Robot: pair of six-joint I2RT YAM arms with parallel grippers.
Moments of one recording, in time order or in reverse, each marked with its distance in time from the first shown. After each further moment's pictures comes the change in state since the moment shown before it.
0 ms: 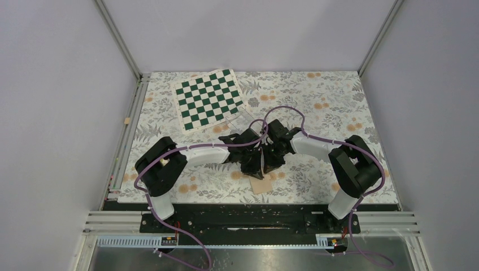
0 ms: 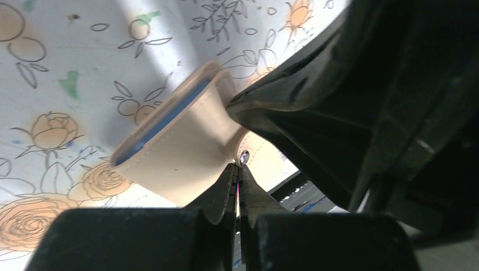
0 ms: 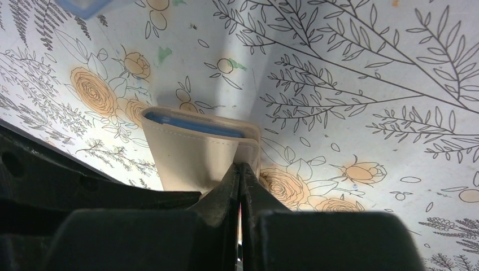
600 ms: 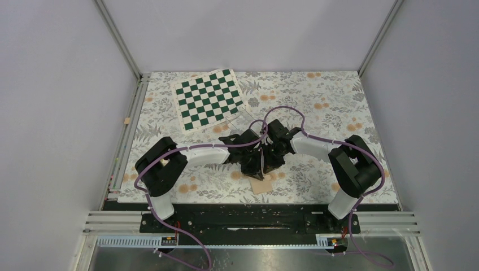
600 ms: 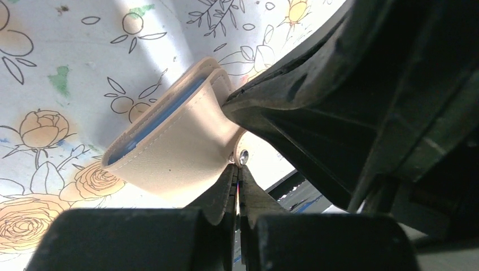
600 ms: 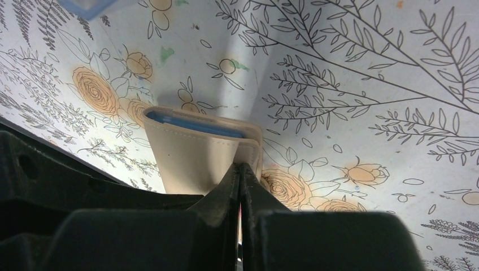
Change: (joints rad) left arm -0.003 0.000 -0.005 0.021 0.021 -0.019; right arm 0.000 0.003 -0.001 0.006 -0.010 0.000
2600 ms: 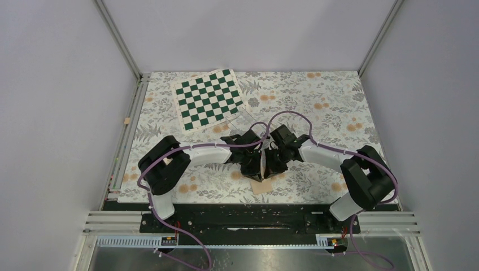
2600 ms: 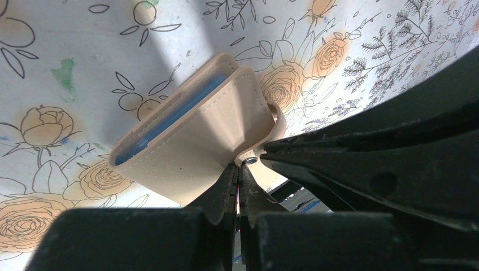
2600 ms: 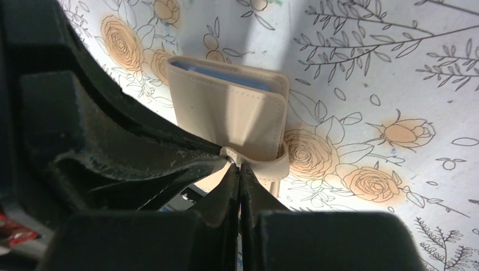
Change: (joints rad) left arm -0.001 0.031 0.014 -0.039 -0.002 0.002; right arm -0.002 -0.150 -0.140 0.063 -0.100 0.036
